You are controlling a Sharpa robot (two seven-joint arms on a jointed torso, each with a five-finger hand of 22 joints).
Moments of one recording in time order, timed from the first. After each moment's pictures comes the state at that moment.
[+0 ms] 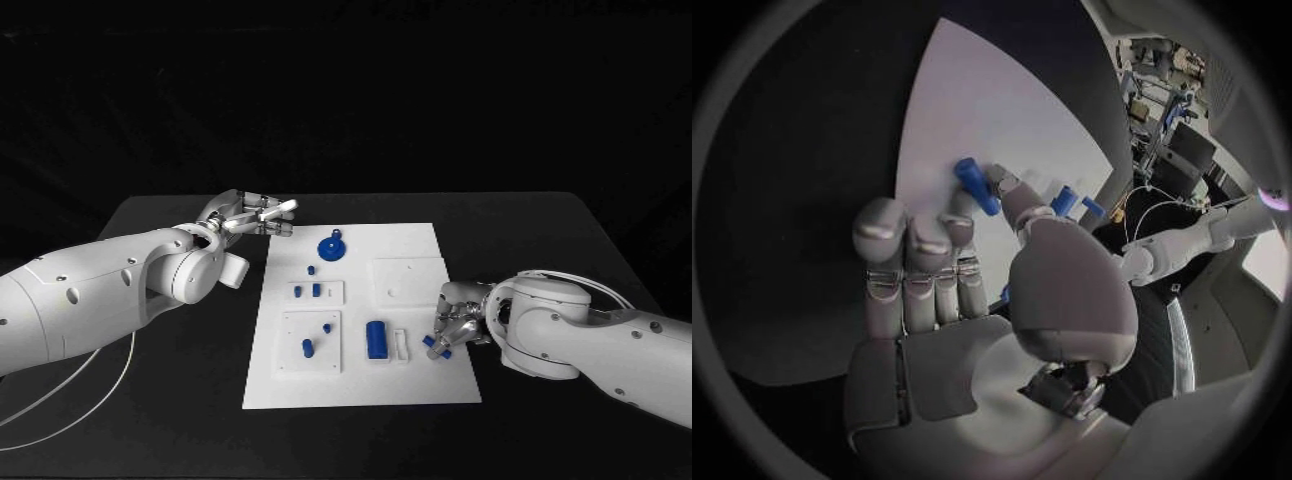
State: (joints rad) left arm 1.30 -0.78 -0.14 1.28 -0.20 -0.26 0.27; left_hand 1.30 -0.14 -0.12 0.19 0.06 1.01 0.15 0.06 0.06 1.13 0.13 0.05 0.06 1.18 0.11 0.07 0.07 0.05 1.05 0.10 0.09 0.15; right arm 1.00 -0.95 0.11 1.77 -1.37 0.08 -0.65; right_hand 1.17 -0.11 0.34 -0.17 0.28 1.22 0.04 0.07 0.86 1.35 -0.03 0.82 1.15 1.46 -0.09 1.00 1.07 0.06 1.47 -0.12 0.81 1.31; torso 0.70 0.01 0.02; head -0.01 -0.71
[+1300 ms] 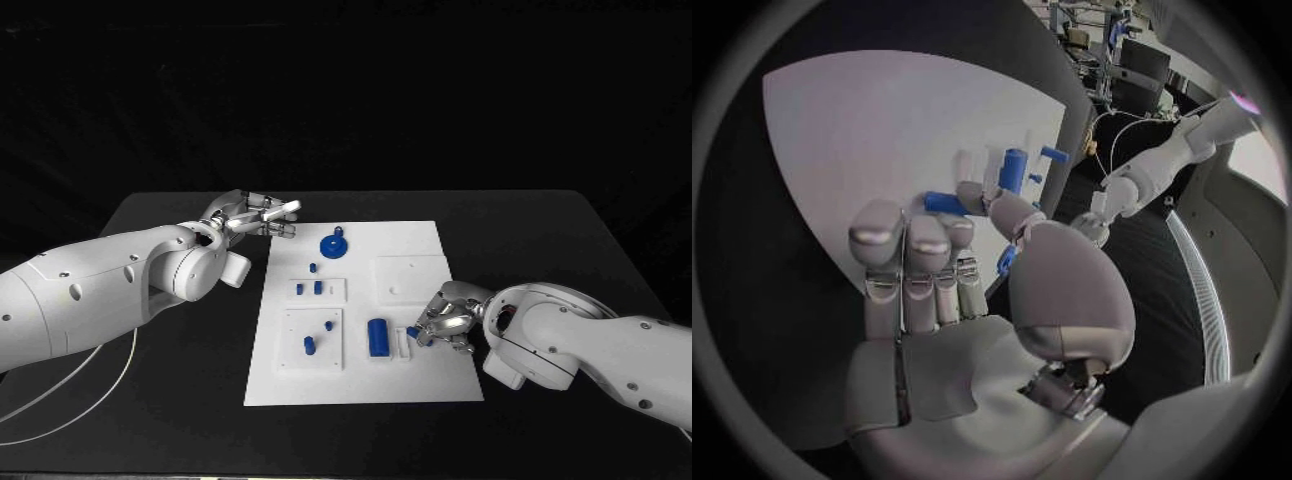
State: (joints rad) left arm 1.30 -0.78 -0.14 1.28 -0.20 -0.24 0.24; left_hand 1.30 -0.14 -0.11 0.18 0.06 1.01 0.15 0.06 0.06 1.12 0.14 0.05 0.06 1.18 0.11 0.07 0.07 0.05 1.05 0.10 0.10 0.15; right arm 0.98 -0.95 0.12 1.80 -1.04 -0.16 -0.62; right_hand 1.11 -0.11 0.59 -0.26 0.61 1.18 0.07 0.06 0.06 1.36 -0.04 0.84 1.15 1.46 -0.09 1.00 1.07 0.06 1.47 -0.12 0.84 1.31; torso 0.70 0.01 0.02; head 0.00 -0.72
